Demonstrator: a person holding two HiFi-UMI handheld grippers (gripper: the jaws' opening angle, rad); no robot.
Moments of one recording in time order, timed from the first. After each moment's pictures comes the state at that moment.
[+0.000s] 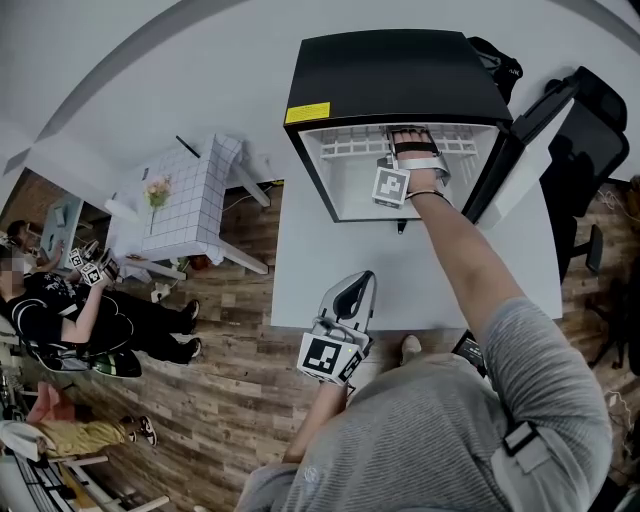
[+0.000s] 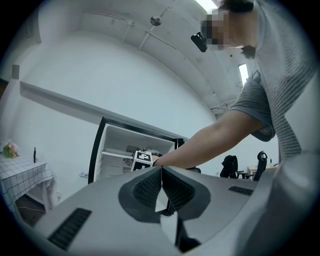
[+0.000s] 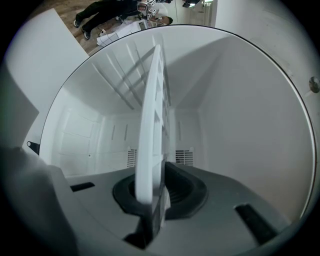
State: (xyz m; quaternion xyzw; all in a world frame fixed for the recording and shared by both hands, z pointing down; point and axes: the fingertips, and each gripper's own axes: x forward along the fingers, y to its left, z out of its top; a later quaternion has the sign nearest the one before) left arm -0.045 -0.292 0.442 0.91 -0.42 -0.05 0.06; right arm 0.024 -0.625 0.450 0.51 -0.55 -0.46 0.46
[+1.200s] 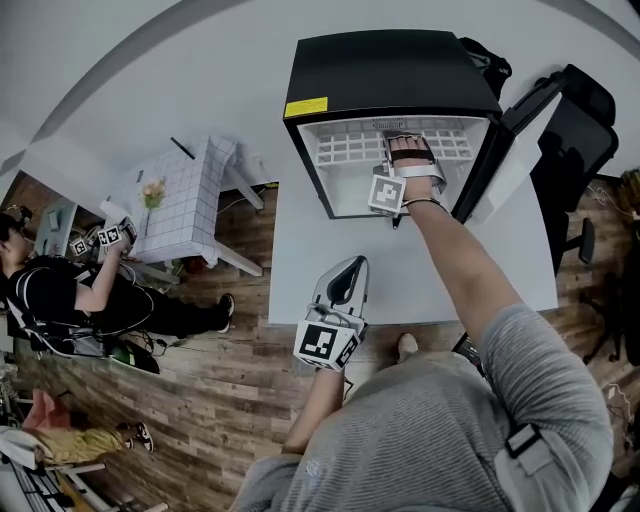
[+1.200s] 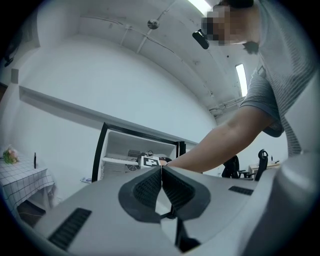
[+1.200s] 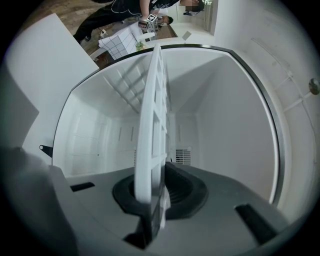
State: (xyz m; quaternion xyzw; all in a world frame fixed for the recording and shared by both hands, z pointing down) left arm -0.055 -0.297 0.436 0.91 -0.42 -0.06 0.04; right arm 0.034 -0.590 0.460 0.50 -0.51 -0.46 0.52
